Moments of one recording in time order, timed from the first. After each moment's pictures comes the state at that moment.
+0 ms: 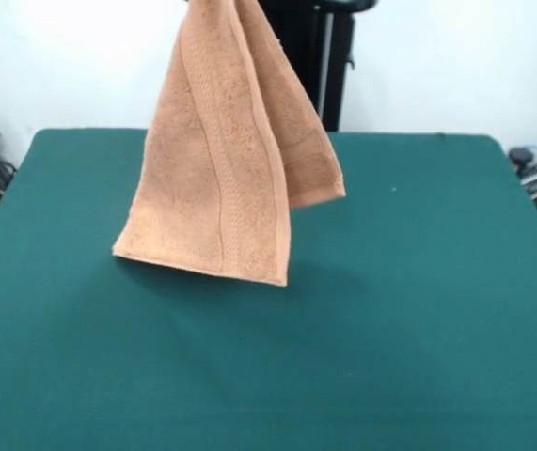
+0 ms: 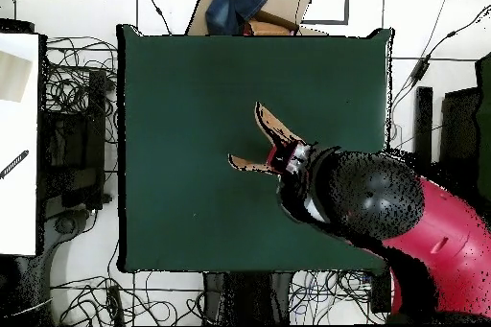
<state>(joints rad) -0.53 -1.18 0.12 1.79 0.12 0.96 1.66</state>
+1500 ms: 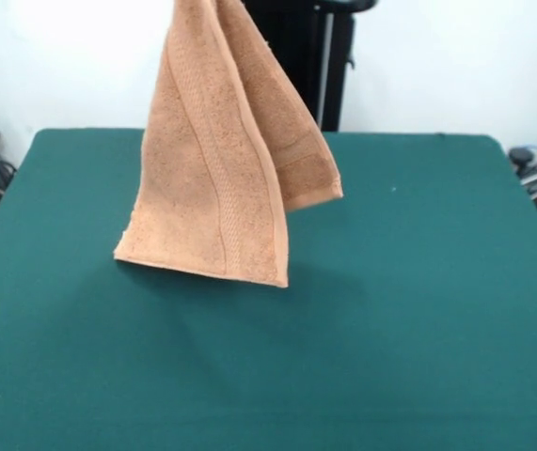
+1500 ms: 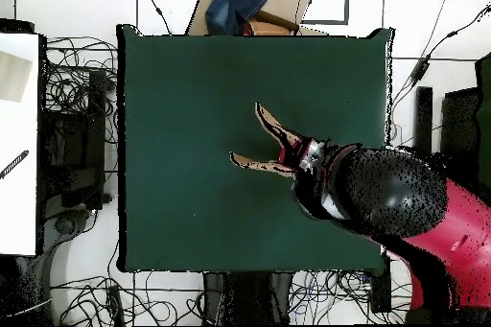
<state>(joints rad) -0.64 -1.18 0.23 1.81 0.12 0.94 1.66</state>
